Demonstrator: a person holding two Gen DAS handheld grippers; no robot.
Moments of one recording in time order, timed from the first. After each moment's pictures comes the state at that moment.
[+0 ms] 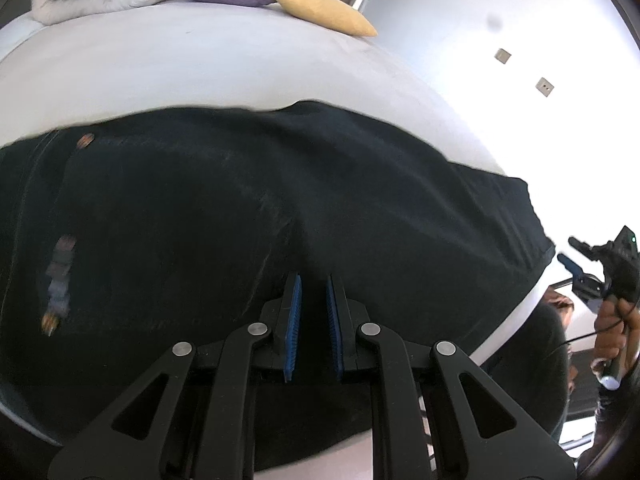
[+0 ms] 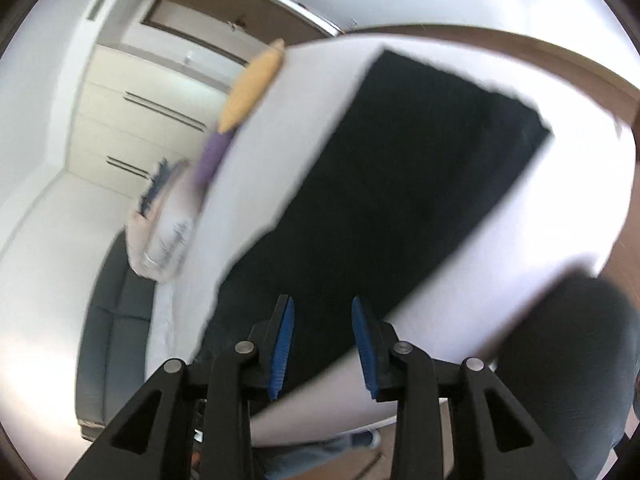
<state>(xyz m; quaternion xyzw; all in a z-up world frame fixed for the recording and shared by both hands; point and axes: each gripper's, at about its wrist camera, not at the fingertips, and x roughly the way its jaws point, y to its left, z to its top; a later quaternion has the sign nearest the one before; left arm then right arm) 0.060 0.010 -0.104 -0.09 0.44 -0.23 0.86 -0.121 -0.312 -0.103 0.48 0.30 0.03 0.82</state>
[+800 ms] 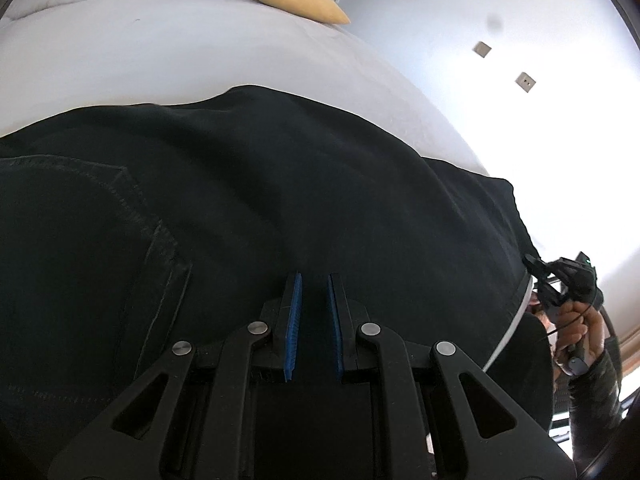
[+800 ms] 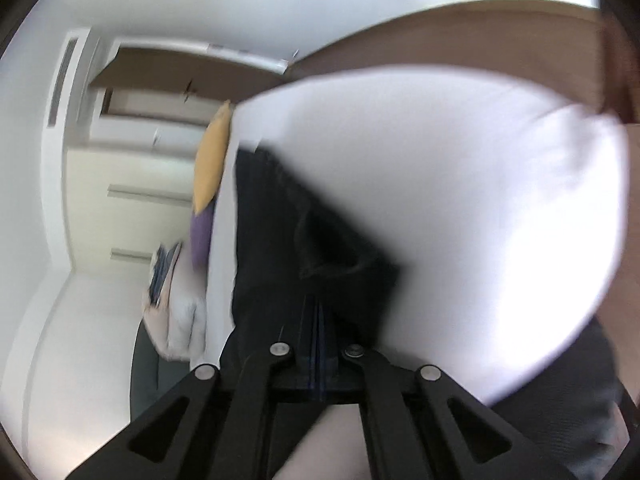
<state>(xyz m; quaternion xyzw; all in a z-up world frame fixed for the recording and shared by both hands) 0.102 -0.028 -0.119 -0.11 0.45 -0.28 0.84 -0.134 -0.417 -0.181 0.60 0.25 -0.07 0.76</state>
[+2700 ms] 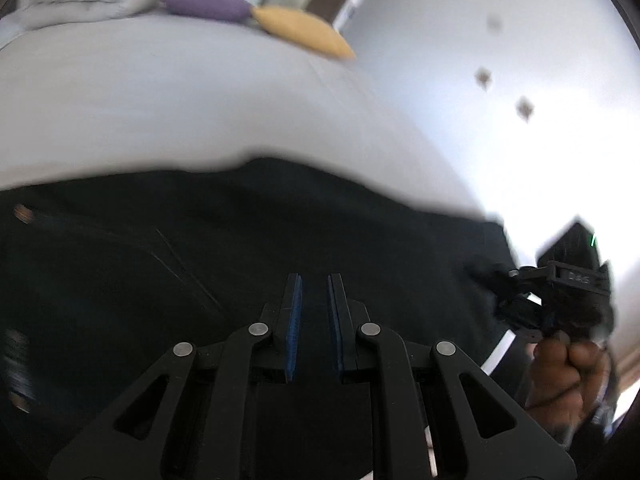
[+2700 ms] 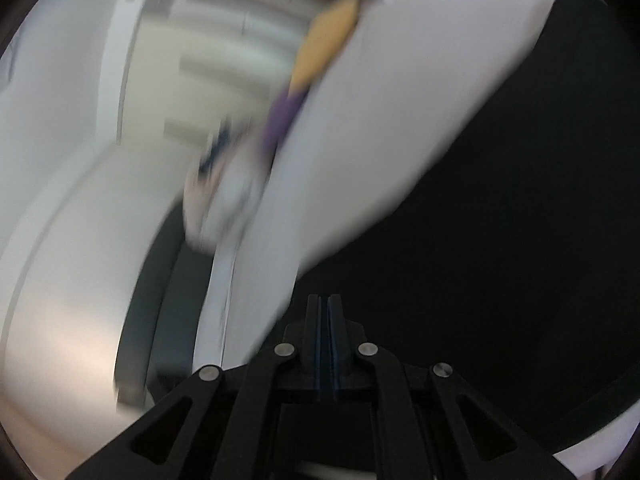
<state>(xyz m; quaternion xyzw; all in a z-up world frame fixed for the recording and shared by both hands) 0.132 0.064 -0.111 -0.12 0.42 -0.27 0.86 -0.011 -0.160 -0.144 0.46 0.36 0.20 0.78</state>
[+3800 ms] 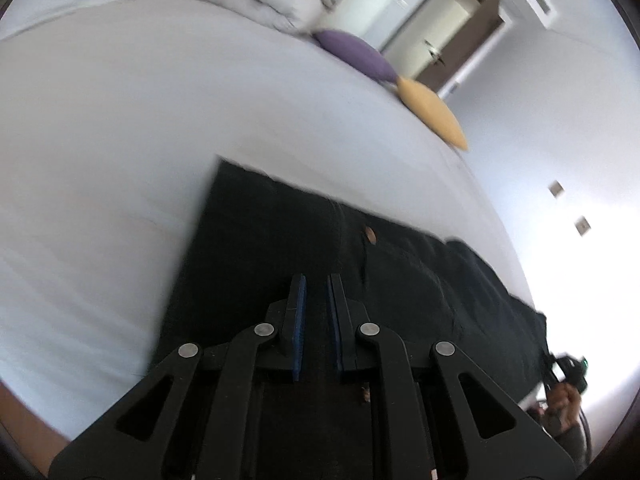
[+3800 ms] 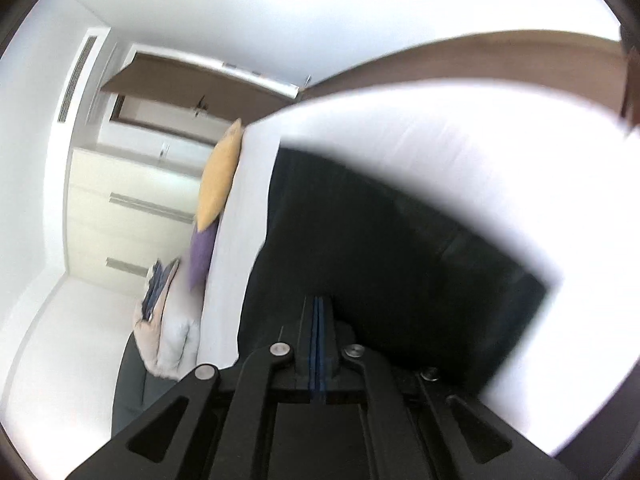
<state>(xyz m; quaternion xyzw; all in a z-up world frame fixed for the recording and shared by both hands) 0.111 0.385 -0.125 -0.26 0.37 -0.09 0.89 -0.113 -0.404 -0.175 0.58 0.20 -0.09 0.79</state>
